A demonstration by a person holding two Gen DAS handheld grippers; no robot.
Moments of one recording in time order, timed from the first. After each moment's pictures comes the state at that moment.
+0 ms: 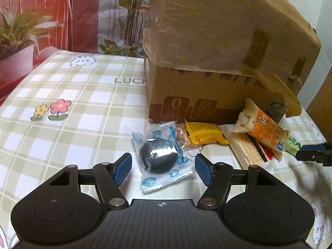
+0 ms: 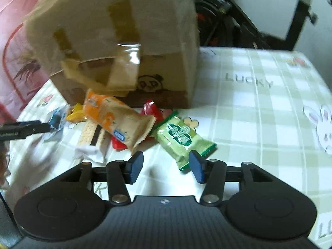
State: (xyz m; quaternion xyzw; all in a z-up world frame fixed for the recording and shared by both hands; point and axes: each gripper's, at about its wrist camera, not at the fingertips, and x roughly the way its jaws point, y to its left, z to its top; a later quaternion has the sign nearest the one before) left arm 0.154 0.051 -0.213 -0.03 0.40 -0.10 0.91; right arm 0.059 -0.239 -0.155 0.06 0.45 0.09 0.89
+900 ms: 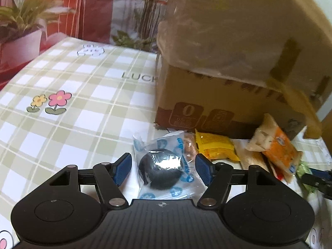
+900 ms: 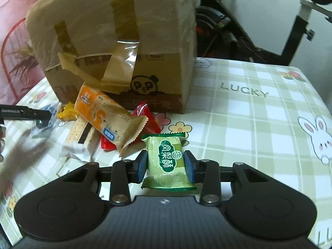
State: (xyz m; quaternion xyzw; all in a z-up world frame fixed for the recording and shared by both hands) left arm 0.188 0.046 -0.228 -0.06 0.42 -0.06 0.90; right arm 0.049 -0.239 -0.170 0.04 0.42 0.07 0.91
